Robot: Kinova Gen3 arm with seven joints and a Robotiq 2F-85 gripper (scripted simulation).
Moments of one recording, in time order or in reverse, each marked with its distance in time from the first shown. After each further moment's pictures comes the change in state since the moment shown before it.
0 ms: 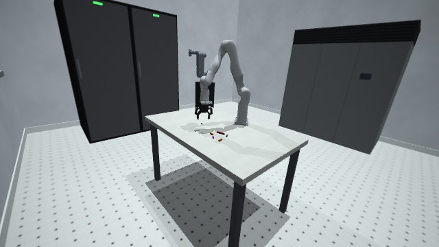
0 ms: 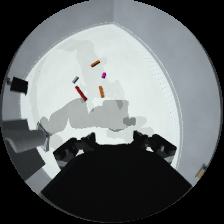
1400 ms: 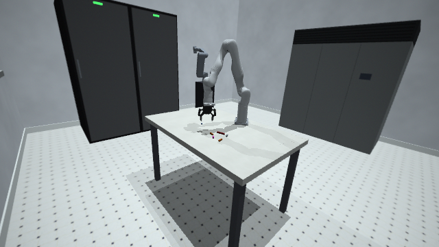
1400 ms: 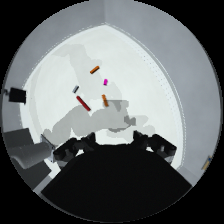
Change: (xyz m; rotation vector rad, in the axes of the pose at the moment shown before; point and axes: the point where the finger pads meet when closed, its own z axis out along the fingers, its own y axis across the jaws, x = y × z) arm 0.029 -0.020 0.004 0.007 0.006 0.096
